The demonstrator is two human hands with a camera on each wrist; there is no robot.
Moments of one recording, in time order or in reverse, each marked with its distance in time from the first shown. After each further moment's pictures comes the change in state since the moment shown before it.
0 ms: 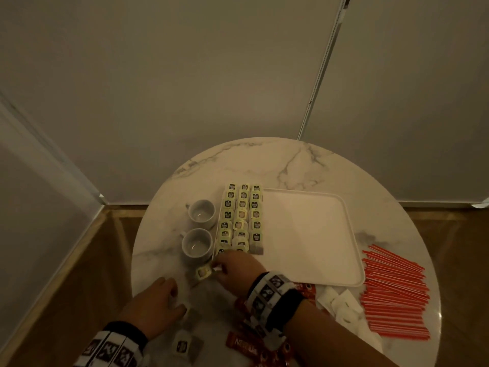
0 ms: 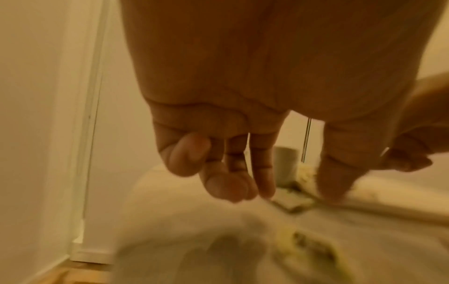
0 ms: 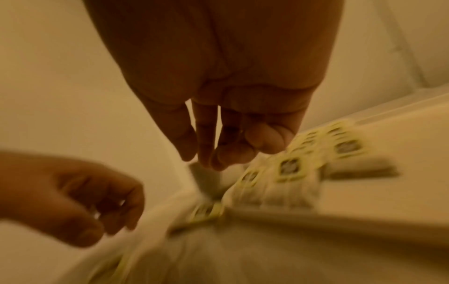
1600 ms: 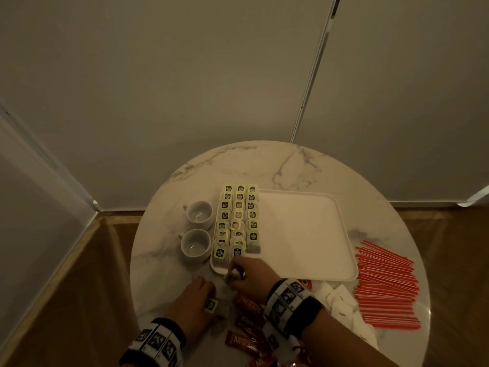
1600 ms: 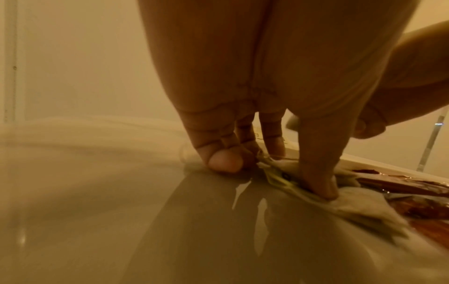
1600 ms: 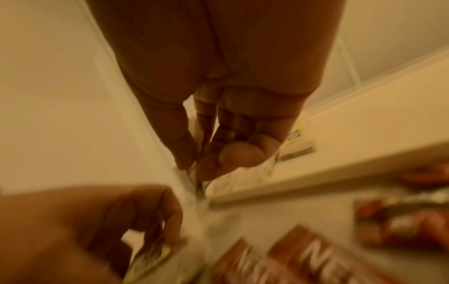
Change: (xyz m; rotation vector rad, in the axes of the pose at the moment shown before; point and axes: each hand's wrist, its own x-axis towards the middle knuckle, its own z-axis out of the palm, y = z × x) left_hand 0.019 0.043 0.047 -0.033 -0.007 0.283; right_hand -0.034 0.019 -0.001 0.164 0.028 0.122
